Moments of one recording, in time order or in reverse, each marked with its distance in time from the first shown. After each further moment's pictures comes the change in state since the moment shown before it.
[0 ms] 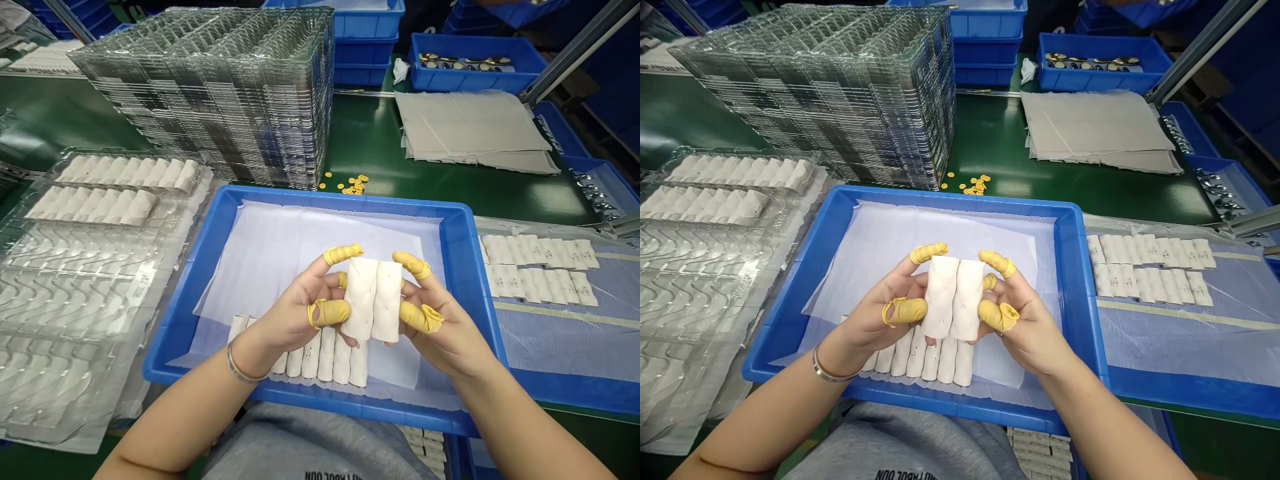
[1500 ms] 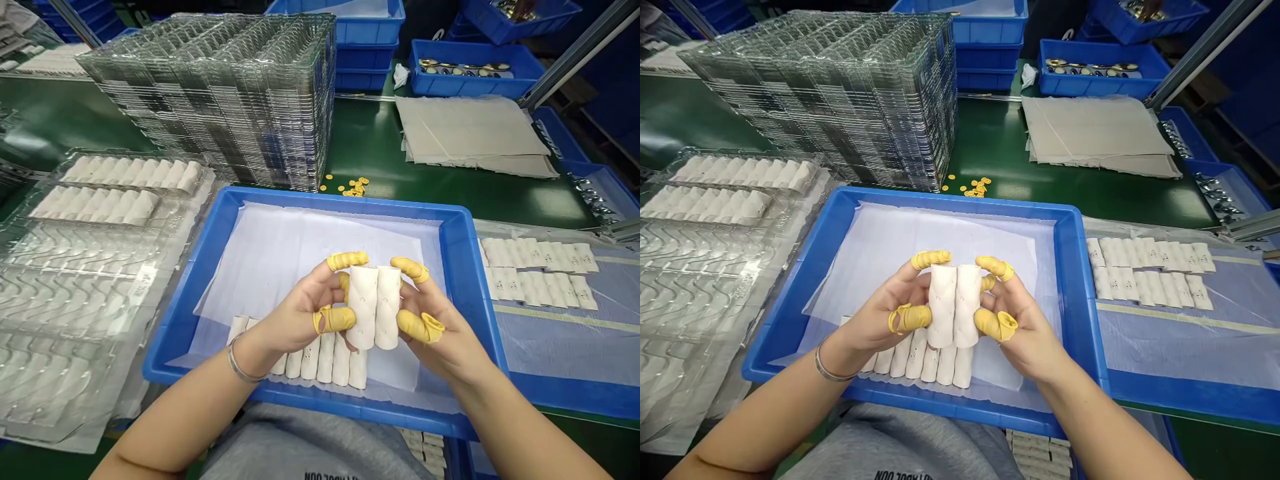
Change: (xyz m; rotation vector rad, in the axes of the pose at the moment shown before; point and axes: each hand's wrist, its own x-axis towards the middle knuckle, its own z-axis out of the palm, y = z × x) left_hand 0.001 -0.007 -0.001 0.143 -0.051 0.118; right_hand -0.003 0.005 0.000 -0.136 0.009 -0.029
